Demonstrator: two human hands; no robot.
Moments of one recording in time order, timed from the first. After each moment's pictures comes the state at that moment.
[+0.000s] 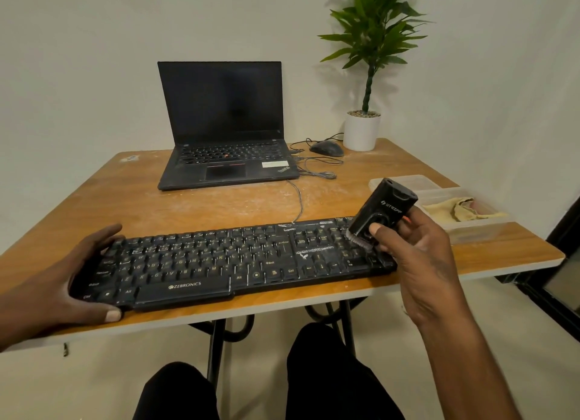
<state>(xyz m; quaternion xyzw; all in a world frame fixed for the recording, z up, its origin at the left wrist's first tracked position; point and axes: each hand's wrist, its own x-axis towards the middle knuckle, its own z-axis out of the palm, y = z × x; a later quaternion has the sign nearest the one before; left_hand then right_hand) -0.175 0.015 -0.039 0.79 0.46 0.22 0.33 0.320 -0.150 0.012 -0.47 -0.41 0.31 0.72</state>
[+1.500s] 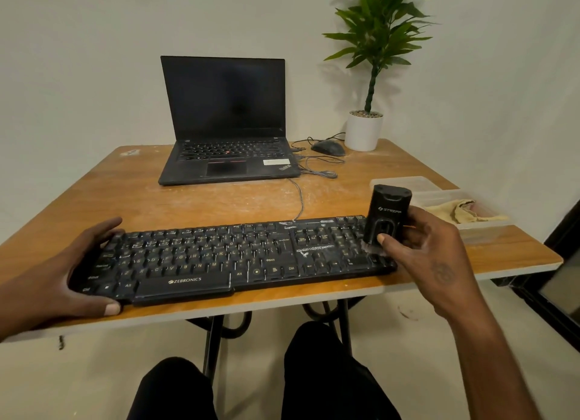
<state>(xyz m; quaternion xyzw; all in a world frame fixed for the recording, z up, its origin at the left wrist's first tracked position) -0.176 0.019 -0.047 0.79 0.45 0.24 0.33 0.347 -0.158 0.016 -0.59 -0.53 0.19 0.58</state>
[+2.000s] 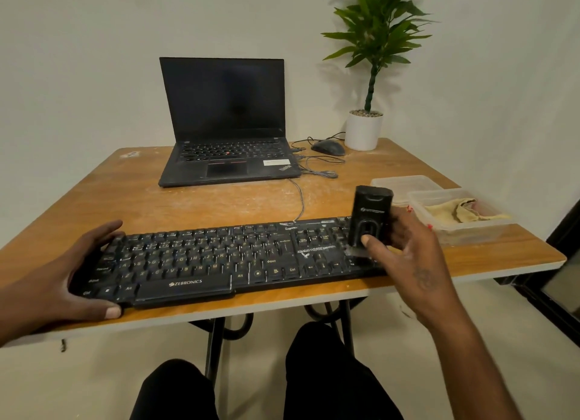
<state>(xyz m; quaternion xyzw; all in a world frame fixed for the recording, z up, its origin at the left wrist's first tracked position) -0.182 0.027 -0.054 0.79 0.46 0.23 0.33 0.325 -0.151 0.006 -0.55 -0.55 0.21 0.59</state>
